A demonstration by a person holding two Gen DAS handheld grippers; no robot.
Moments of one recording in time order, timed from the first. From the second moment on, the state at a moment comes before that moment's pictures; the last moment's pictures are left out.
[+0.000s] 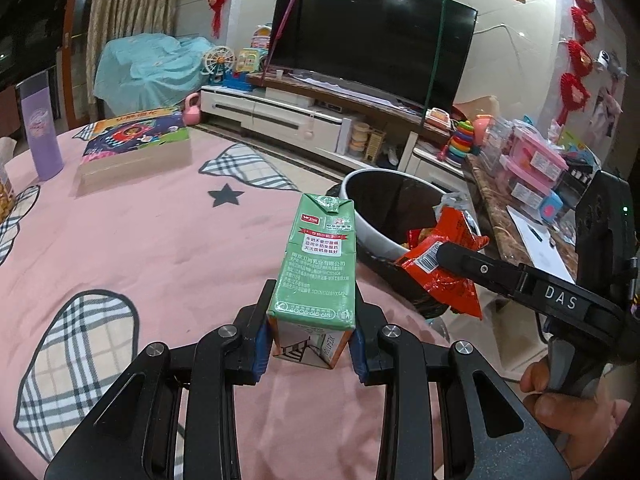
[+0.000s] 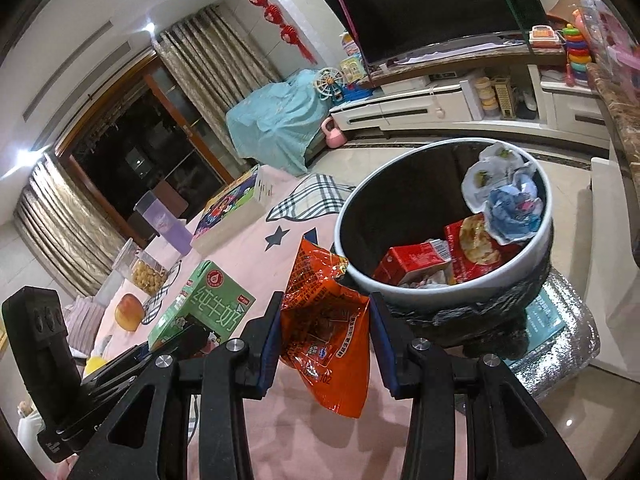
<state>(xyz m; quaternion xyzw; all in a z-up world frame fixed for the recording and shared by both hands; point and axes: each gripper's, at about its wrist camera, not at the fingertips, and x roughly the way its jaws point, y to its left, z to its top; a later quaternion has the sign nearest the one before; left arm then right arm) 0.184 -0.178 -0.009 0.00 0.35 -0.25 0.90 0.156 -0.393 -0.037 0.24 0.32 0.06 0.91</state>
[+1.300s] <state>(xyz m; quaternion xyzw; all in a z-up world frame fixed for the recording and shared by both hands) 0.186 -0.231 0.005 0.03 0.34 -0.29 0.90 0.152 -0.440 -0.033 0.27 0.30 0.04 0.91</state>
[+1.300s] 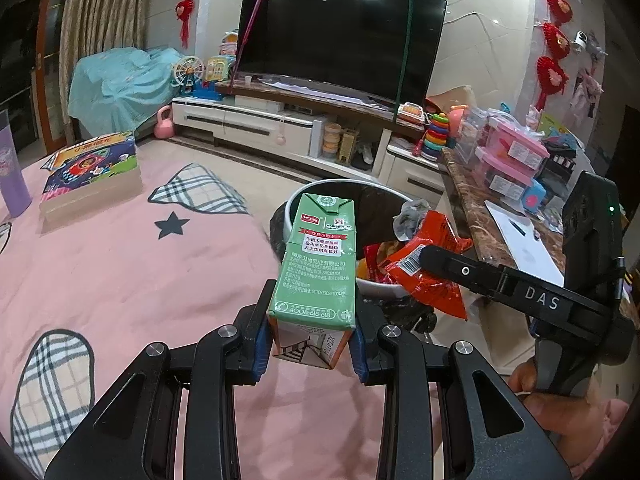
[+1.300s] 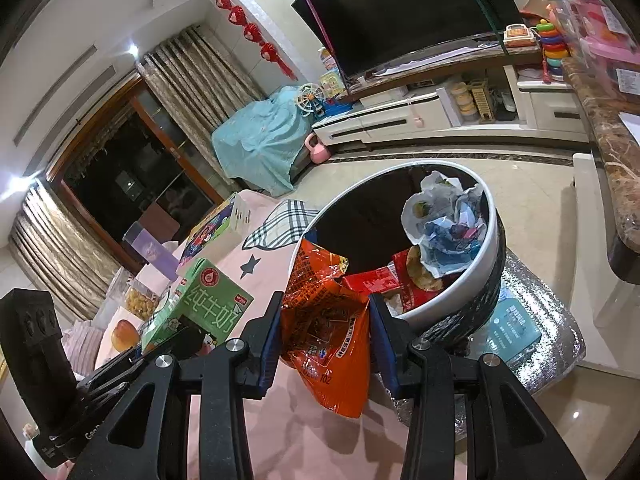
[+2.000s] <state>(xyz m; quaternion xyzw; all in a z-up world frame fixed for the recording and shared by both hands) 0.199 -0.260 0.010 0.04 0.33 -0.30 0.89 0.162 -0.467 -0.029 0.27 0.30 0.02 0.92</state>
